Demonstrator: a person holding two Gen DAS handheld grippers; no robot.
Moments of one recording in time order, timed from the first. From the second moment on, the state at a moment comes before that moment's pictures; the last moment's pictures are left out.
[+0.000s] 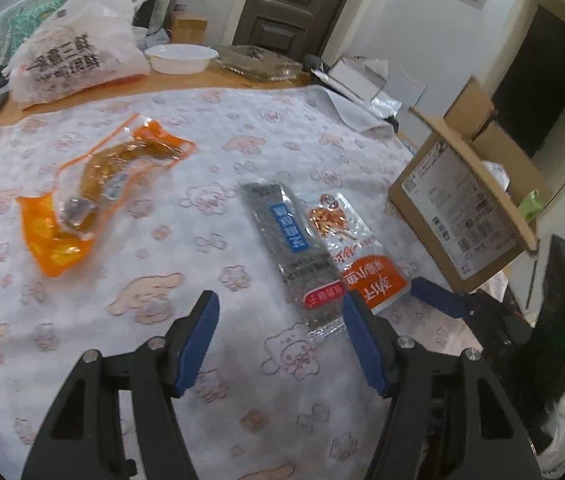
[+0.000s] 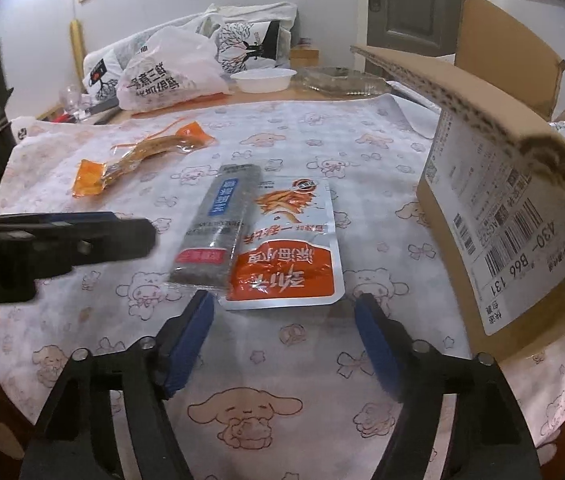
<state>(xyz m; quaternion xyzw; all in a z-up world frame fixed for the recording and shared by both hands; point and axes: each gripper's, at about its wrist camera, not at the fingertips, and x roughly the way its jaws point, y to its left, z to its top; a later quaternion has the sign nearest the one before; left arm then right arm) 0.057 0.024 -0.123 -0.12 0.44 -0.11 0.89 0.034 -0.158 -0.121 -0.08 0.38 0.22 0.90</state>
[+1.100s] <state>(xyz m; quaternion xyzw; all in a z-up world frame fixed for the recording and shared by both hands) 0.075 0.029 -0.126 -0.12 0.42 -0.06 0.90 0.034 -0.148 -0.118 -0.11 0.37 0.25 0.89</state>
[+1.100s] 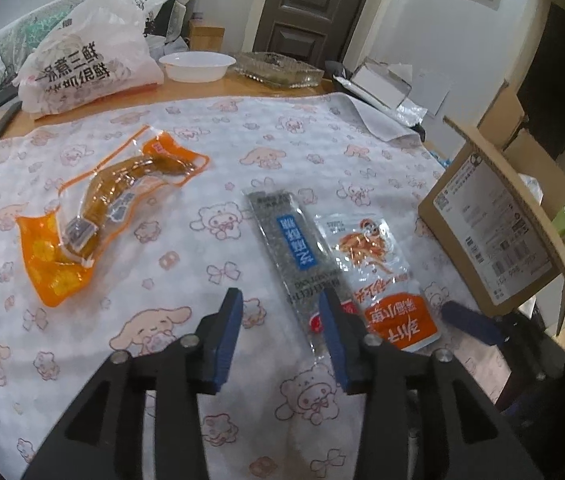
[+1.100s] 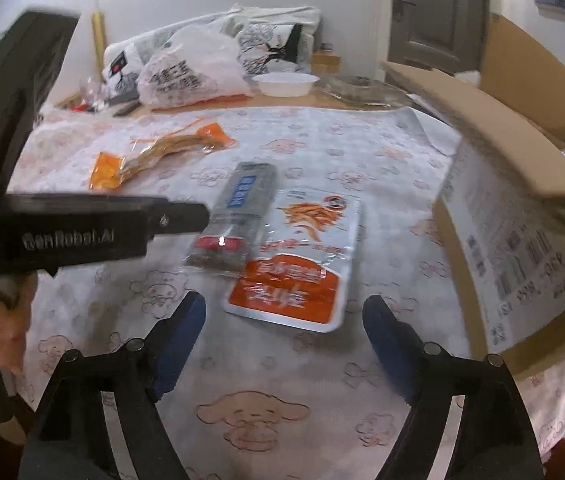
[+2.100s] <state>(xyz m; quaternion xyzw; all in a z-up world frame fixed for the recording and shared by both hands) 0.105 0.012 -0.136 -0.04 0.43 -0.01 0.90 0.043 -0.160 -0.114 -0.09 0.38 0.26 0.88</state>
